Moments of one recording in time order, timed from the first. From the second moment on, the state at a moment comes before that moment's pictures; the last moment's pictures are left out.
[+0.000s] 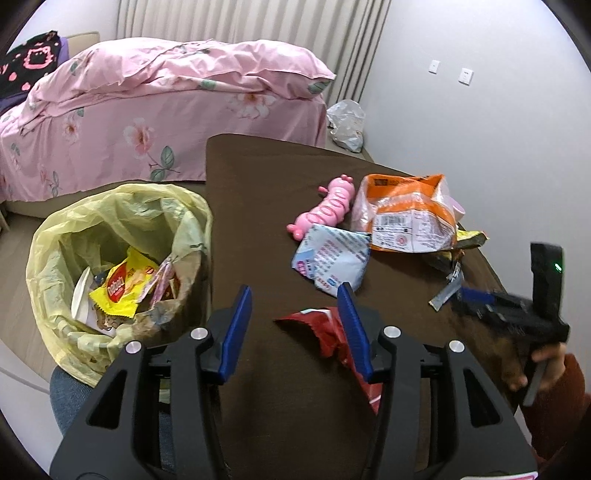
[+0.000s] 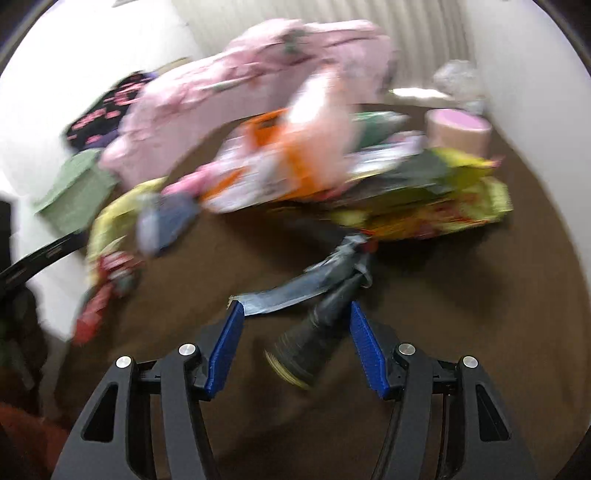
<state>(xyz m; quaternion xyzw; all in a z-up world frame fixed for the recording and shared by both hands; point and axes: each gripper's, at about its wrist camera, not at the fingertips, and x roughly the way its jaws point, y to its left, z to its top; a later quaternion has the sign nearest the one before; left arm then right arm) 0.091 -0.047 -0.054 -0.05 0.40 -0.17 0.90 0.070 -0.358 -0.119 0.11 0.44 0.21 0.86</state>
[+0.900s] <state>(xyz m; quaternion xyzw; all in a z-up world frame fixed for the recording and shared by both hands) 0.078 -0.062 -0.068 -0.04 0.42 -0.22 0.88 0.070 -0.363 -0.095 0.07 0.40 0.12 0.91</state>
